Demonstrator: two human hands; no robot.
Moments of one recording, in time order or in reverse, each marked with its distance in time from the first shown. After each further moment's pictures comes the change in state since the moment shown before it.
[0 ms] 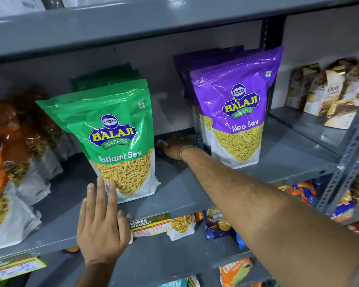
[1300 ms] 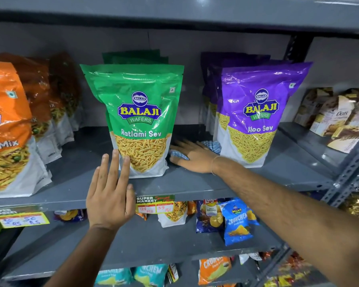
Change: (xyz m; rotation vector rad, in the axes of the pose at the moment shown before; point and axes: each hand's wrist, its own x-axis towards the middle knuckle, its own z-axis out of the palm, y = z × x) left_hand 0.001 -0.004 0.003 0.028 0.029 0.003; right_hand -0.081 0.015 0.007 -0.172 -0.156 -0.266
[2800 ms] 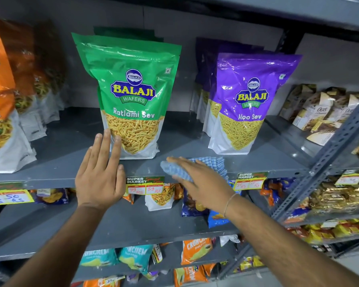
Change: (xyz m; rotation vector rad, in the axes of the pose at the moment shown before) left_hand 0.000 0.004 -0.005 -0.074 -0.025 -0.013; right_hand -0.145 -0.063 0.032 0.215 0.306 -0.022
